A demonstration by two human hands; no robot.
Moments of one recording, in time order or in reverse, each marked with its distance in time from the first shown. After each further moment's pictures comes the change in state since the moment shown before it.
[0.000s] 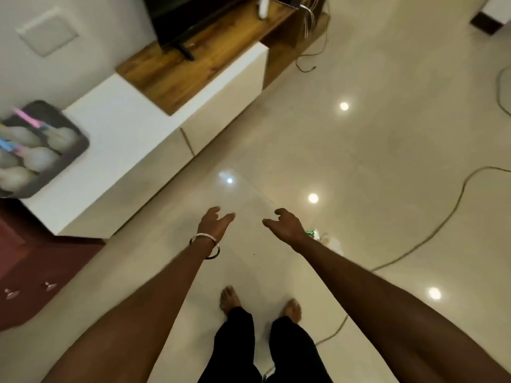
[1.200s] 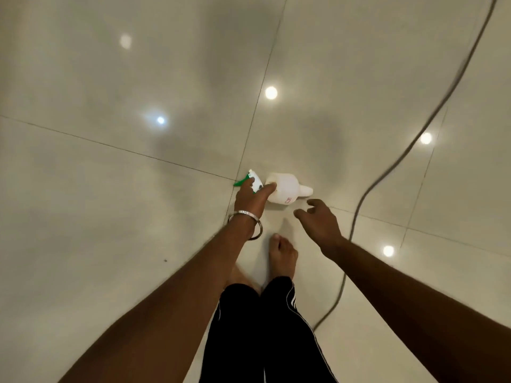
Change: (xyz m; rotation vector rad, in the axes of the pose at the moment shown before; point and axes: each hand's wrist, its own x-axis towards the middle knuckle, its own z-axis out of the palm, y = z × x) left_hand 0.307 -0.170 0.575 0.226 -0.333 -0.102; right_hand 0.330 0.509 -0.025 0.477 0.220 0.564
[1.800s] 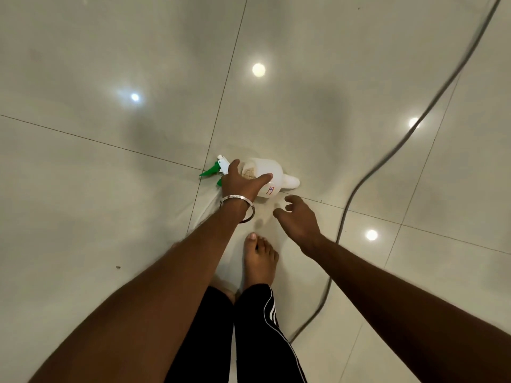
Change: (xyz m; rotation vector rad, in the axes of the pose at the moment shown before) left_hand 0.090 -0.042 0.074 0.086 0.071 0.010; right_hand 0.080 0.047 0.020 -0.066 -0.043 -0.025
